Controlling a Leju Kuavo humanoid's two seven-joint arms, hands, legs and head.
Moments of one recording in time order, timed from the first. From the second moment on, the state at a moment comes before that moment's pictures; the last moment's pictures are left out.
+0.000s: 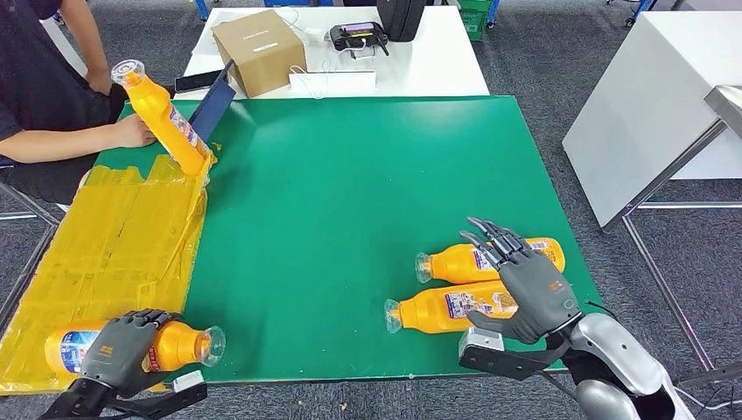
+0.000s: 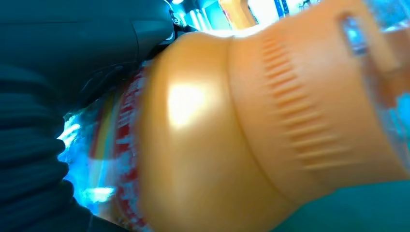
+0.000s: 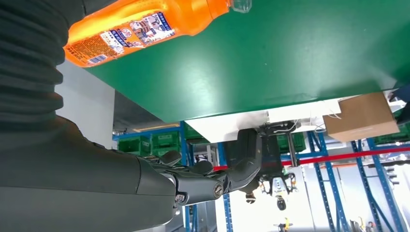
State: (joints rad) left arm 0.20 0.41 -0.13 -1.61 -1.33 0.21 -0.08; right arm 0.05 -0.47 0.30 -2.00 0.79 0.14 -0.02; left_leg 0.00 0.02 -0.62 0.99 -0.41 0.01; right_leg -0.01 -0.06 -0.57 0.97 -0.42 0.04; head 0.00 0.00
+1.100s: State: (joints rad) left arm 0.18 0.38 -0.16 -1.58 -1.34 0.25 -0.08; right arm 0.05 -0.47 0.35 -2.00 0.82 0.13 -0.02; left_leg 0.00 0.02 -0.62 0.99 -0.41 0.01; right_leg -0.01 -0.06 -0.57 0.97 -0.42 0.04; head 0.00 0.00
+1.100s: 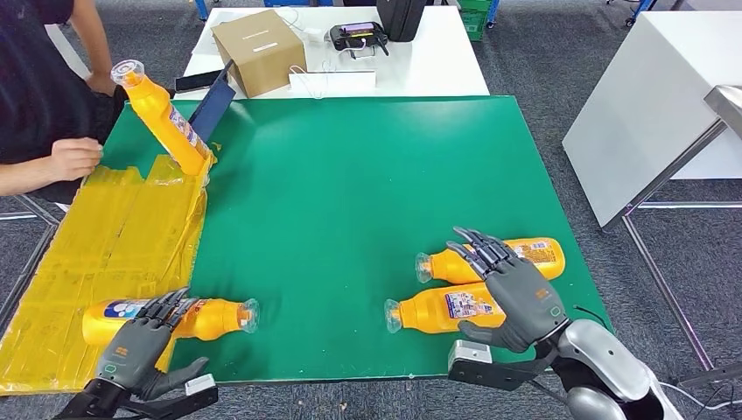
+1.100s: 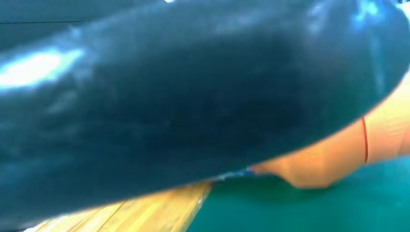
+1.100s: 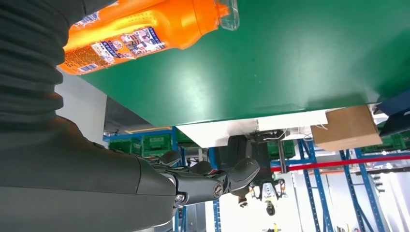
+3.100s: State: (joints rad) left arm 0.21 -0.08 0.29 -1.98 0.05 -0.03 -0.30; right arm 0.00 -0.56 0.31 -1.69 0.85 0.23 0.13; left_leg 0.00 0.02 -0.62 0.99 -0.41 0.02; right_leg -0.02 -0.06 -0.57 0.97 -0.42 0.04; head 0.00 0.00
